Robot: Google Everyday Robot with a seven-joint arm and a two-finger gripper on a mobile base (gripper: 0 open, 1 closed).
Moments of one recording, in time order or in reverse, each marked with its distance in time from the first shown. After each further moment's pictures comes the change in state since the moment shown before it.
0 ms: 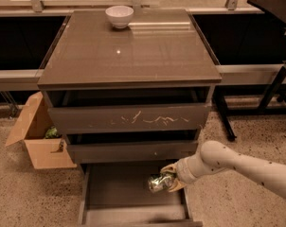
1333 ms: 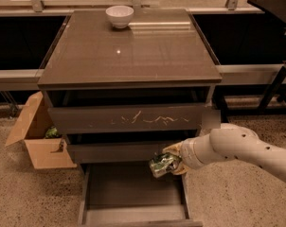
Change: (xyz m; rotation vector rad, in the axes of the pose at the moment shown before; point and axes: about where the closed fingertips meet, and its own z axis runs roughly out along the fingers) arm -0.096 -0.041 -0.135 0.153 0.175 -0.247
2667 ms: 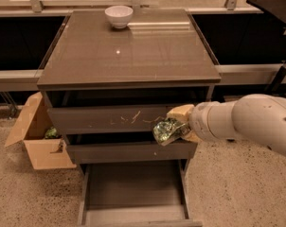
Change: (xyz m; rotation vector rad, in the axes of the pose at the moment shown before) arm -0.046 -0.100 -0.152 0.228 0.220 -0.340
